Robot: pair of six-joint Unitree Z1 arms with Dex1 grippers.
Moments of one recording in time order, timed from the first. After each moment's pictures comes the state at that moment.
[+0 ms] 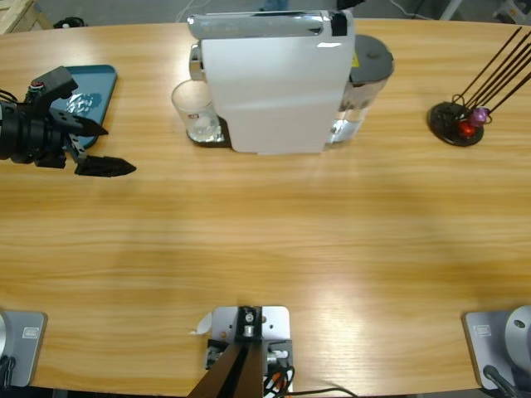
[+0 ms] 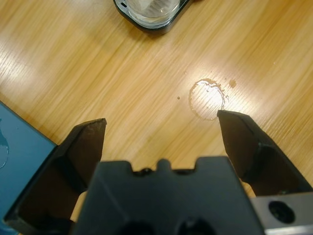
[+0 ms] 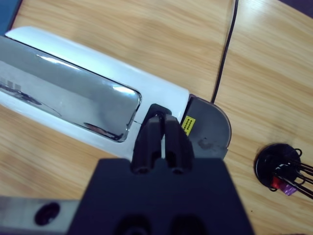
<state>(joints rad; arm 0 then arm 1) -0.44 1.48 -0.79 0.32 -0.25 0.35 0.67 1.87 -1.92 1.08 -0.09 0.23</state>
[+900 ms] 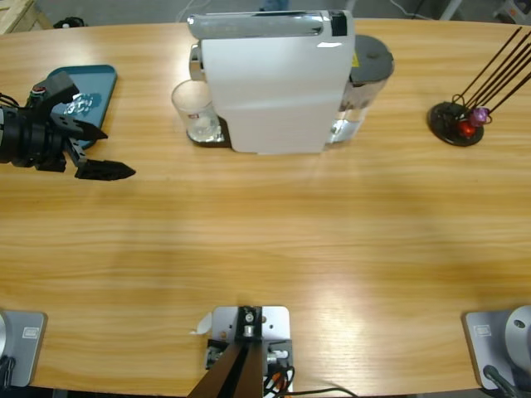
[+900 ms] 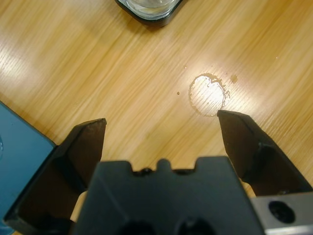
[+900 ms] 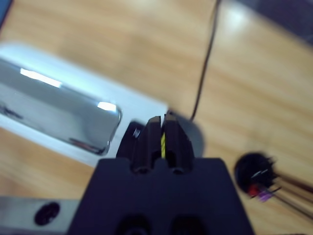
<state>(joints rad) -0.44 1.48 -0.78 0.32 -0.25 0.35 0.67 1.85 -1.96 1.05 -0.19 0.17</state>
